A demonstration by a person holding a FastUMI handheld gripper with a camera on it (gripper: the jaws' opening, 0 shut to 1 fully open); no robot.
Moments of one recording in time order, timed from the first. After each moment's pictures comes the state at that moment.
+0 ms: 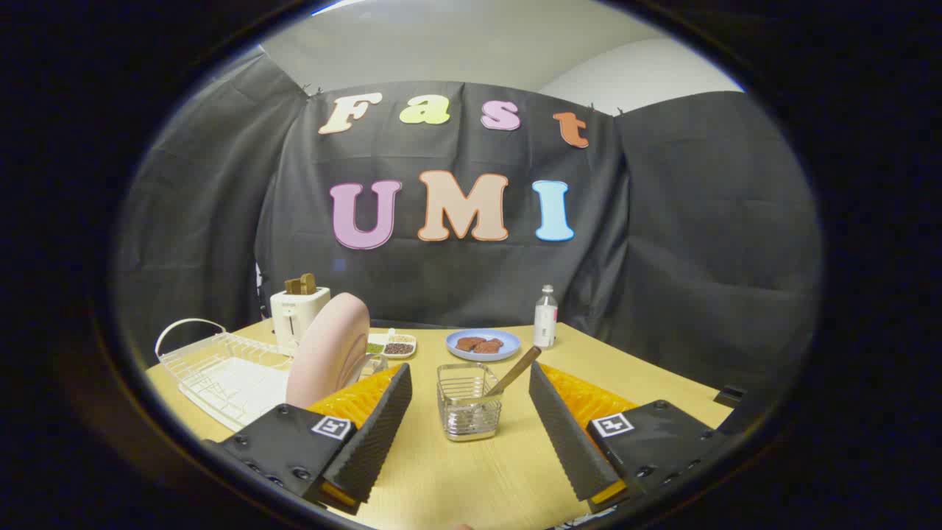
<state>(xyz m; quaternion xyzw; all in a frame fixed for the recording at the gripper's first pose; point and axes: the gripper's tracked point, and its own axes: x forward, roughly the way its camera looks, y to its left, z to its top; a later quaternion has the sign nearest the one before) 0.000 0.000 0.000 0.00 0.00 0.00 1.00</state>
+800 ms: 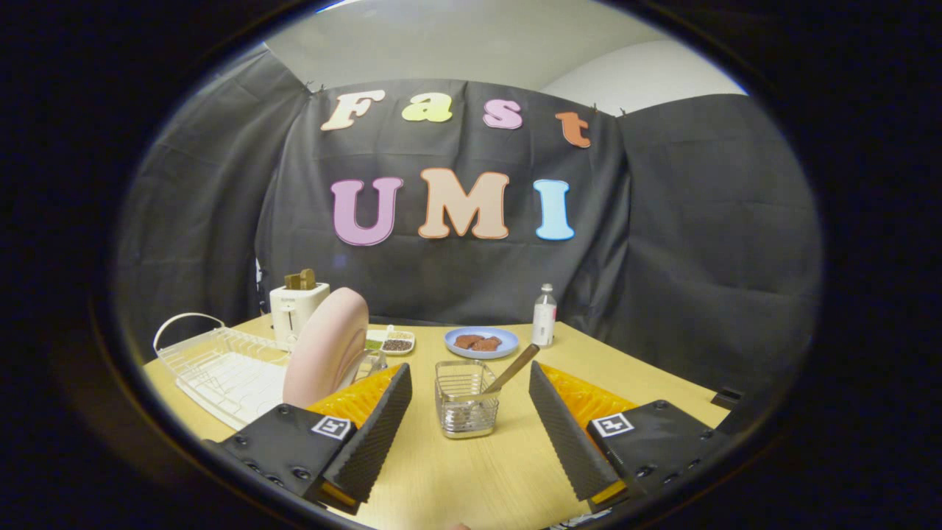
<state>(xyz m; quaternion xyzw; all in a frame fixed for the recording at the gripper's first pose) -0.005 0.001 0.003 -0.01 0.00 0.00 1.00</state>
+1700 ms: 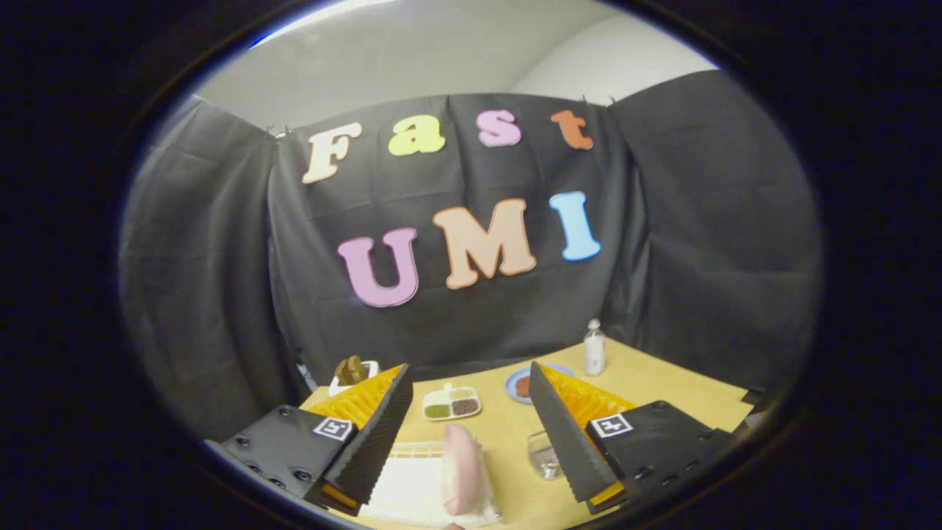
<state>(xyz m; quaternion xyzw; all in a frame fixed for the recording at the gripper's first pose) 0.041 0.121 0.161 0.12 0.06 0.04 0.99</state>
